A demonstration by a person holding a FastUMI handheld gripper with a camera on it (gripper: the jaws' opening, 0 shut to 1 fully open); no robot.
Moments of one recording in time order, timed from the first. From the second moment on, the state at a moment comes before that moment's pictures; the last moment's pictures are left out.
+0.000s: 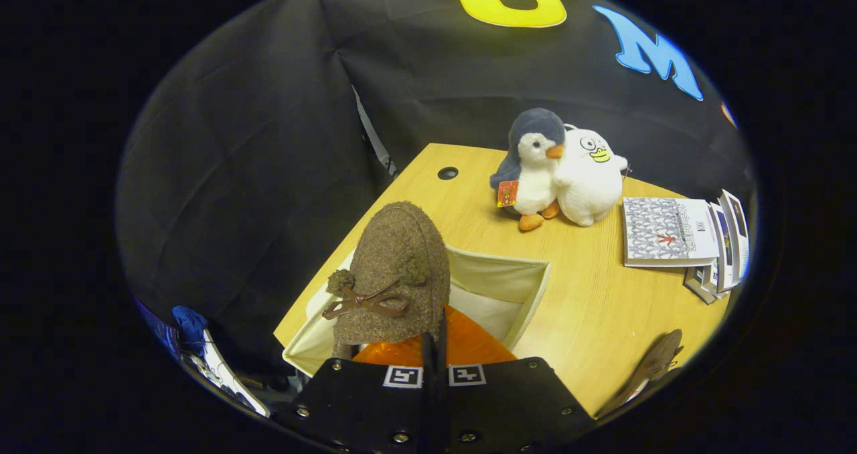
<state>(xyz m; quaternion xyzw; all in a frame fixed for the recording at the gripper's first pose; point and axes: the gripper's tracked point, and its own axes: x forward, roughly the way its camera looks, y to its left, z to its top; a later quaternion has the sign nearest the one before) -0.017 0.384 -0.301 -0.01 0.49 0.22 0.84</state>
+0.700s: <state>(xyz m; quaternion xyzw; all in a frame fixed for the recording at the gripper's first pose) 0.006 0.346 -0.235 -0.01 0.44 0.22 0.87</state>
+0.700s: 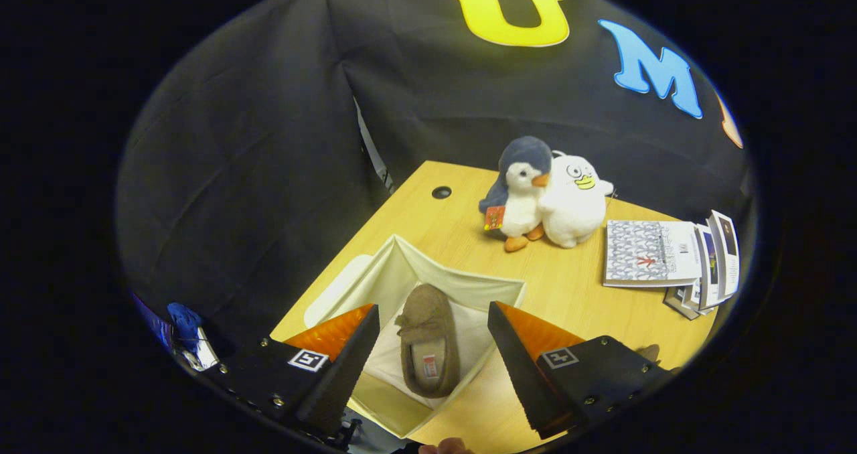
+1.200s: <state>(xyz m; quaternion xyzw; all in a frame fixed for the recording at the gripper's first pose) 0.003 0.181 -0.180 0.03 0.37 0.16 0.91</state>
